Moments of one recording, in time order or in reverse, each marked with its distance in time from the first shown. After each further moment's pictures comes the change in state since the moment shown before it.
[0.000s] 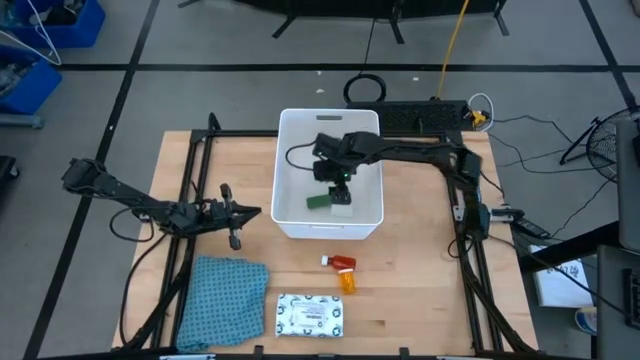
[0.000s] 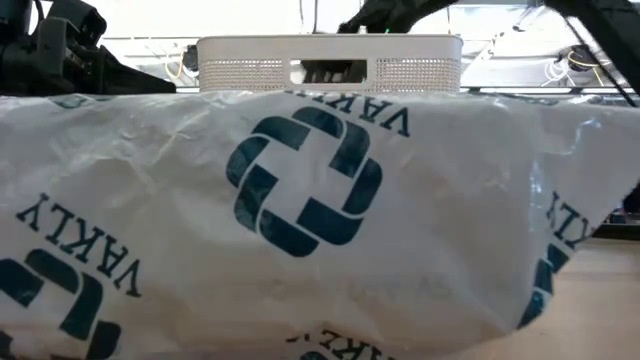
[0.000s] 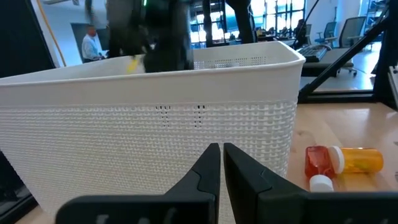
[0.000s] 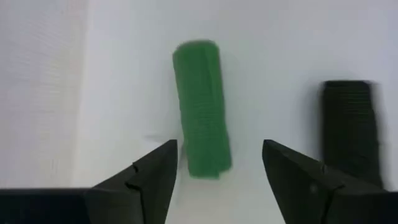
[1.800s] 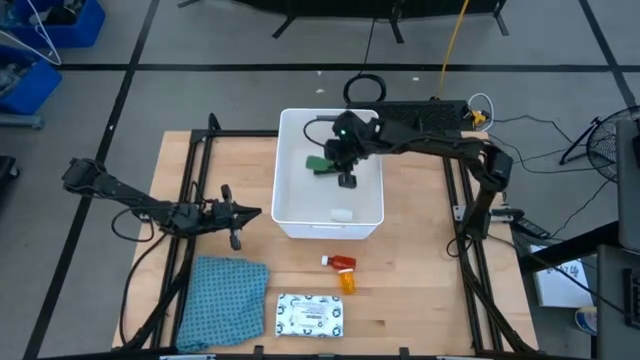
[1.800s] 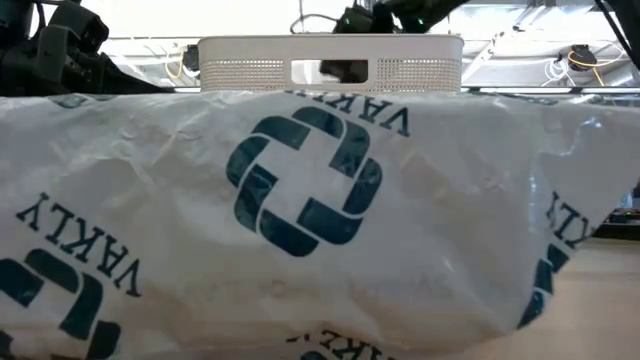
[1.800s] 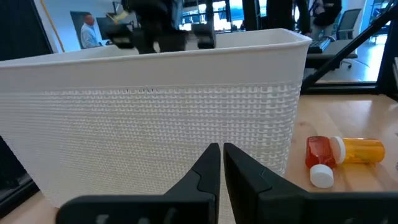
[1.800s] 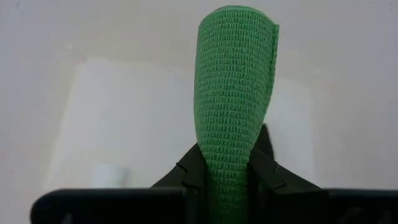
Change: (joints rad) left arm -0.002 0.000 0.000 -0.049 -0.012 -0.039; right arm -0.090 -0.203 -0.173 0.290 -0.032 -0.048
